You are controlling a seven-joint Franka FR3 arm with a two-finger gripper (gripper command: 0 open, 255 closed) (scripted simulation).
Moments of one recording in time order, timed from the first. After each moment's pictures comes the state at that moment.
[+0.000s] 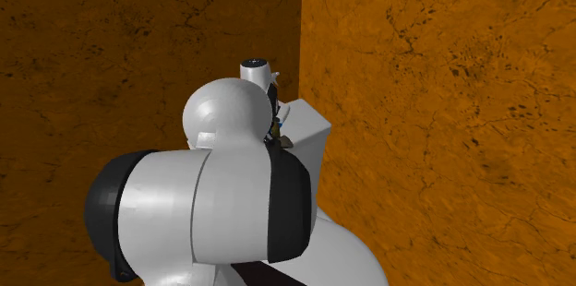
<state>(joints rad) -0.19 0.08 0.62 -2.10 -0.09 2.23 1.16</state>
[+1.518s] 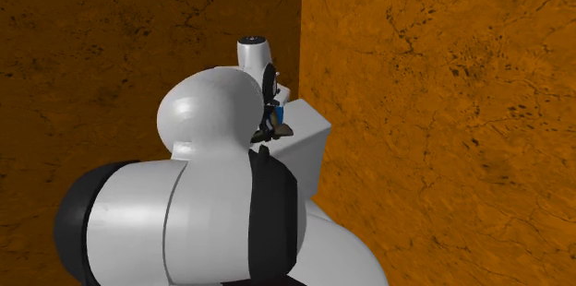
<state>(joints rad) -0.20 0.01 0.62 -2.01 -0.04 2.08 1.12</state>
